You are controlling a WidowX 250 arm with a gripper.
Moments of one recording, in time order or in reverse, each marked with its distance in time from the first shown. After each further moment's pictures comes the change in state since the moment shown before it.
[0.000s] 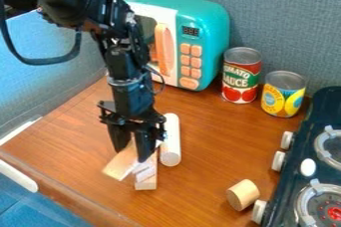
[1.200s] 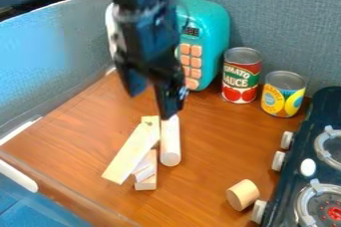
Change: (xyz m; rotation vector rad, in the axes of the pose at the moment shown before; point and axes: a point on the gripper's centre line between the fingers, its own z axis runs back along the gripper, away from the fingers) arm -0.007 -0.051 0.100 0.105 -0.256 -0.300
